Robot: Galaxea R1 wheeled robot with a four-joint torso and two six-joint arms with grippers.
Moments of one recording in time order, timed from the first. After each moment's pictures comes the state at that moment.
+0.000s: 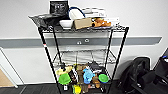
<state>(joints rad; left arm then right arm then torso) 0.89 2.28 -1.54 -0.35 0.02 -0.14 -0.87 2.41 -1.56 0.06 0.06 0.39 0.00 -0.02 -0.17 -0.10</state>
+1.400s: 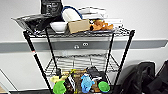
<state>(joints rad) 0.90 2.21 -1.40 -0.35 -0.03 -0.13 -0.85 2.40 -1.51 0.07 0.08 0.39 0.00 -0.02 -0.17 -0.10</state>
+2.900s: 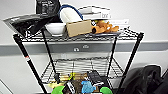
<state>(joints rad) 0.89 2.17 -1.33 -0.35 -0.04 -0.13 -0.84 2.36 -1.43 0.07 0.08 0.39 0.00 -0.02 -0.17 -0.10</state>
